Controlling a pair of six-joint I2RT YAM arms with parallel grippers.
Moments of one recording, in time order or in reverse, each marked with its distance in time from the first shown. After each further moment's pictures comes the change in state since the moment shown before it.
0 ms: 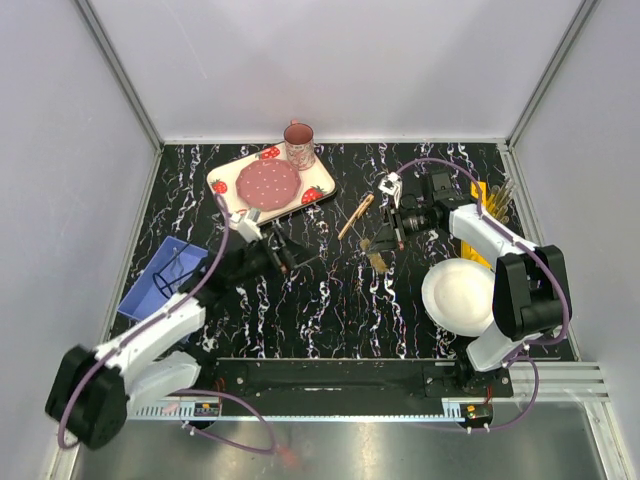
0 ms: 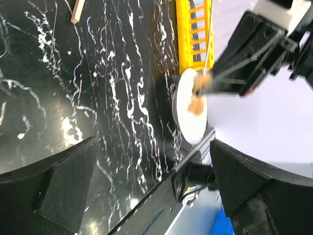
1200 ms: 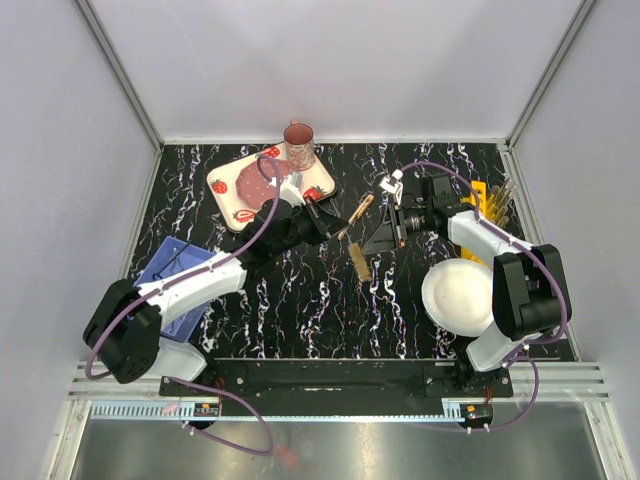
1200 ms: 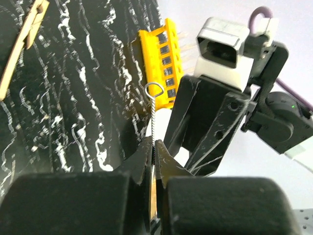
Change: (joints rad) left arm -0.230 0.484 0.387 0.234 -0.262 -0.050; right arm 0.002 0.000 -0.107 0.296 -0.339 0.350
